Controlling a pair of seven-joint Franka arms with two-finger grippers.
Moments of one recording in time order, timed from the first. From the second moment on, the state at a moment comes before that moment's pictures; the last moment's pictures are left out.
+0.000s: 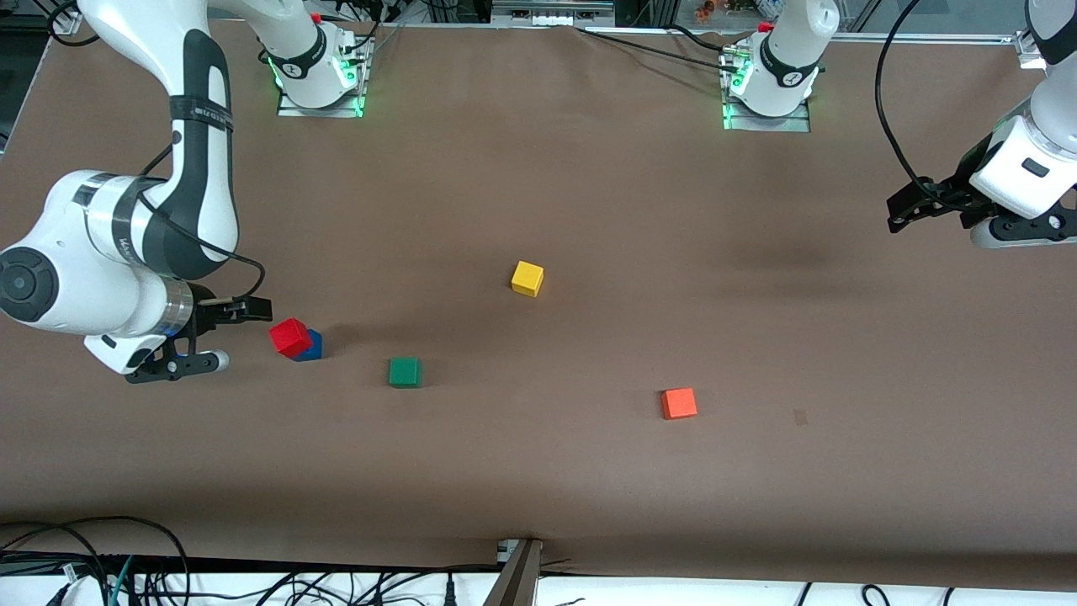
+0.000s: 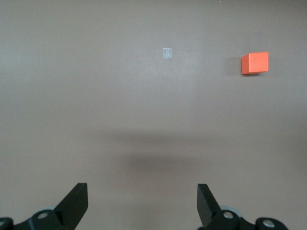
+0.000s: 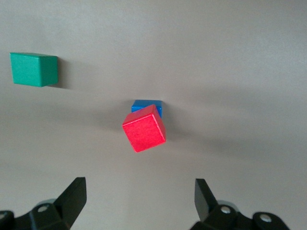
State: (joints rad) left arm -0.08 -0.02 0.04 -1.72 0.05 1.67 -0.13; right arm 0.69 0.59 -0.81 -1.50 0.43 1.73 -0.31
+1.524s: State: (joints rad) left arm -0.08 -0.02 0.04 -1.72 0.05 1.67 -0.13; right arm 0.03 -0.07 -0.02 -1.63 -0.05 1.44 -0.08
